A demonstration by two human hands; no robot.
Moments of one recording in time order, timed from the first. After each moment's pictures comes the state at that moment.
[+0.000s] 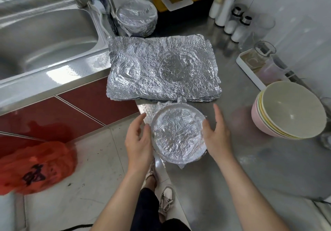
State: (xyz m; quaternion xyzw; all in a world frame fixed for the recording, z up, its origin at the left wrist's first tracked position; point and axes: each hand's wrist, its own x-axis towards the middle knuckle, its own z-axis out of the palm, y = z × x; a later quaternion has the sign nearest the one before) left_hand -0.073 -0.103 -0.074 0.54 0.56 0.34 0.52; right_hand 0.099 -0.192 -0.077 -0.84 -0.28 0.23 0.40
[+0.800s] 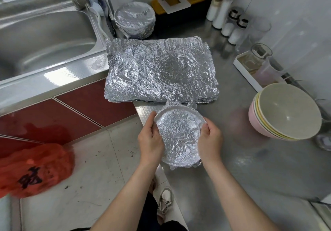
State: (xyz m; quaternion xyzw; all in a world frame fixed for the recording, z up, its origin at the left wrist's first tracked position) left_hand -0.042 -0.110 -0.083 0.55 0.57 0.29 0.53; right_hand 0.077 -0.186 -0.090 -0.84 -0.19 0.19 0.47
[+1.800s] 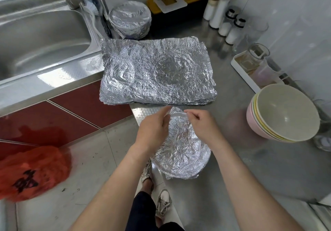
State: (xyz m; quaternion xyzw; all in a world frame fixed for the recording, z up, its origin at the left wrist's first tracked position) left_hand -0.021 -0.063 -0.072 0.84 0.41 0.08 0.35; right_hand 0.119 -0.153 -0.064 -0.81 -0.33 0.35 0.35
